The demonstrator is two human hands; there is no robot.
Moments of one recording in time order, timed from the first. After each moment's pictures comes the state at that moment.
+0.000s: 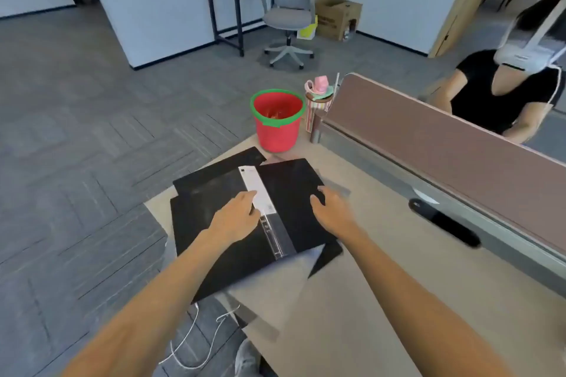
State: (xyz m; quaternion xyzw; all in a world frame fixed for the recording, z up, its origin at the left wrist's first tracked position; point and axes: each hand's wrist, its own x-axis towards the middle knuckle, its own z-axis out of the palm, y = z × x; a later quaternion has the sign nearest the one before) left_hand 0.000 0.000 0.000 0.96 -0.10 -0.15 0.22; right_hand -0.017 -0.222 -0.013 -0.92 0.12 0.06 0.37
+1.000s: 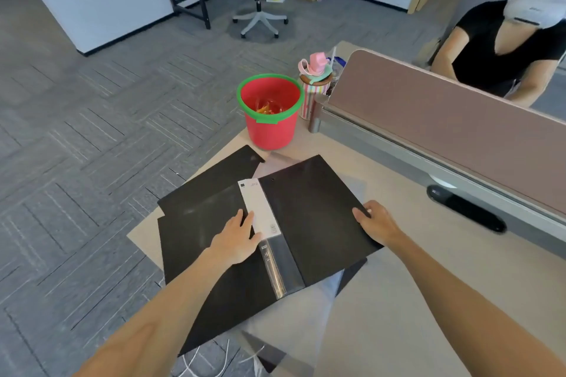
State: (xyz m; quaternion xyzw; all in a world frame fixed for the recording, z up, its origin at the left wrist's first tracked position) left_hand 0.091 0.029 -0.101 0.94 -0.13 -0.32 0.05; right_hand 0.022 -0.281 -0.079 -0.87 0.30 0.10 0.38
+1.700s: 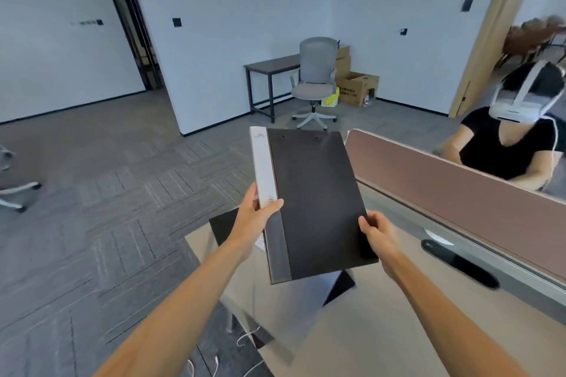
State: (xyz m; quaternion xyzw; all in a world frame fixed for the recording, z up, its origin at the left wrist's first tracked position) left_hand -0.091 -0.020 0.124 0.75 0.01 -0.02 0.66; right_hand -0.106 -0.273 0.063 -0.75 0.14 -0.03 0.65
